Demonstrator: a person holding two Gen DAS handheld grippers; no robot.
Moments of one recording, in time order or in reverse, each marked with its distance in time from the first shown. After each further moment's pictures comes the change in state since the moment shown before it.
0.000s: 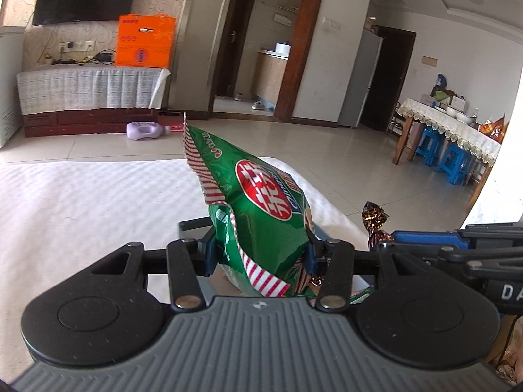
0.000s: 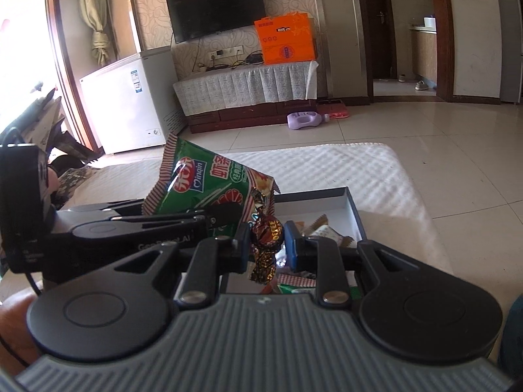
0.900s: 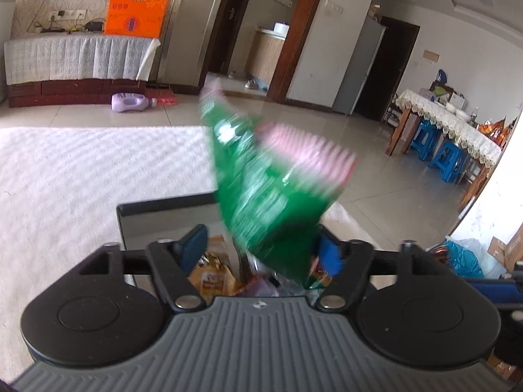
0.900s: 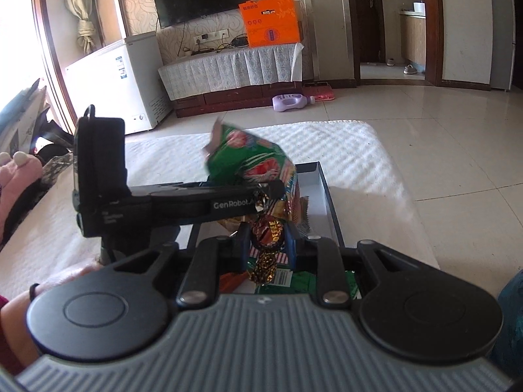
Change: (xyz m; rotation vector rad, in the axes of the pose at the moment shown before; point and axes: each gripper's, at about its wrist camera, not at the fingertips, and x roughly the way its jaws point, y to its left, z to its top) left arm 0.128 0.003 -0.002 -0.070 0.082 -0.042; right arm 0.009 -0.022 -0.015 0.009 0.065 -0.041
